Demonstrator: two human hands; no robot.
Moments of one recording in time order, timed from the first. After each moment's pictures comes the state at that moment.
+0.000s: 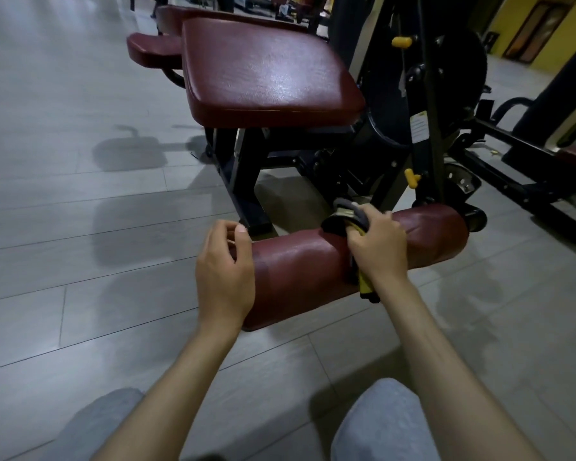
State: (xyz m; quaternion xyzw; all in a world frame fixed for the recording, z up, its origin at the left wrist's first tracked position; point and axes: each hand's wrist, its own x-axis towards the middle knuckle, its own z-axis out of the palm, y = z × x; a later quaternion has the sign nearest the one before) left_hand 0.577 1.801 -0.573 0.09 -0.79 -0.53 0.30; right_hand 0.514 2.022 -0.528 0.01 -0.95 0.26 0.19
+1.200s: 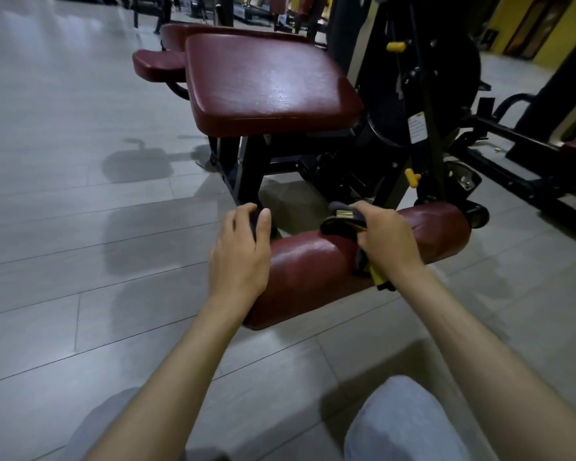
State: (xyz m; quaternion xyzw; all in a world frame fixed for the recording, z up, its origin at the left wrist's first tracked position) left_hand 0.566 1.798 -0.547 0.05 -0.86 -0.45 0.22; right_hand 0.516 2.026 -0.513 0.09 -0.97 0.11 0.20
